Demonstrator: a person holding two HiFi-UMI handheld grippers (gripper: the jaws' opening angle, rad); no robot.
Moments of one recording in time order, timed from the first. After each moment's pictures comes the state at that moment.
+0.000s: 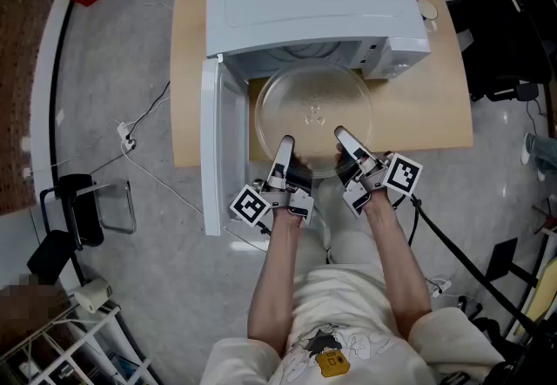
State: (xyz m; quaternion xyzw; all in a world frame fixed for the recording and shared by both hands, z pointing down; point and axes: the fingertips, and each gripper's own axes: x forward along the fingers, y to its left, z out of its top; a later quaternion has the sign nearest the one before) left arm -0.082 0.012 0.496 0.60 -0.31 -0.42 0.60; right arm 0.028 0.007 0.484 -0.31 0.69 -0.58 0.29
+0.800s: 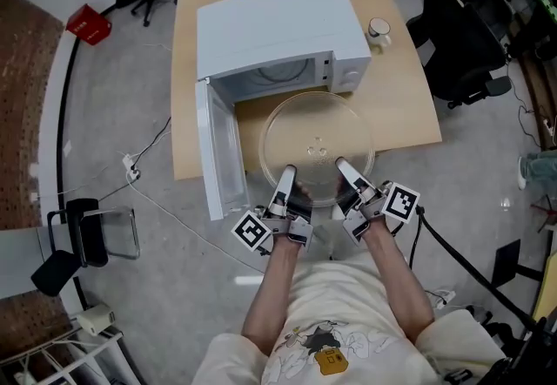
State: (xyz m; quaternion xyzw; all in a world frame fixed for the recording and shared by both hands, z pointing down) left arm -0.021 0.116 0.411 0.63 -0.29 -0.39 0.60; right arm 0.089 0.120 0.403 -0.32 0.68 -0.58 0.32
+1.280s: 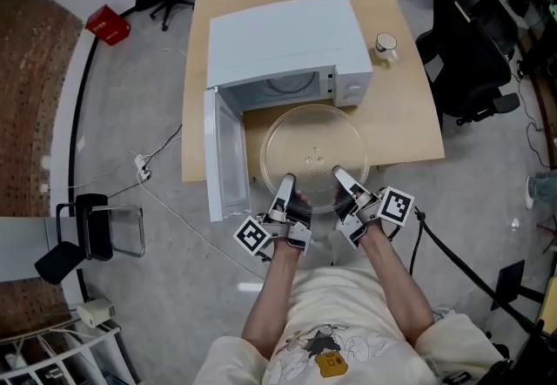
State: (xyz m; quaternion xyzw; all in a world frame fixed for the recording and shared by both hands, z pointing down) left arm -0.017 0.116 0.412 0.61 -0.32 -0.41 0.60; right arm 0.091 0.113 0.409 -0.28 0.67 -0.61 0.31
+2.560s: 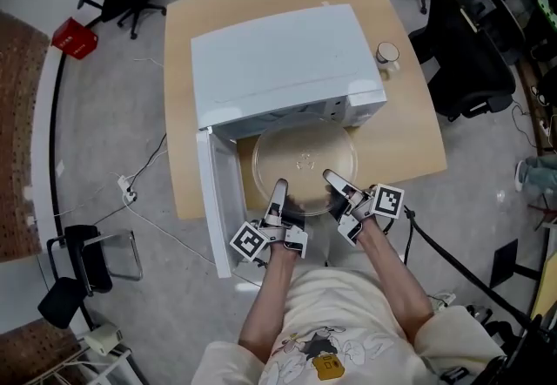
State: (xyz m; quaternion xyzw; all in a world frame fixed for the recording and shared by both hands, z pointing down) left arm -0.056 0.012 0.462 0.59 -0.35 -0.36 0.64; right arm 0.051 0.011 0.463 -0.29 0.66 -0.63 0.29
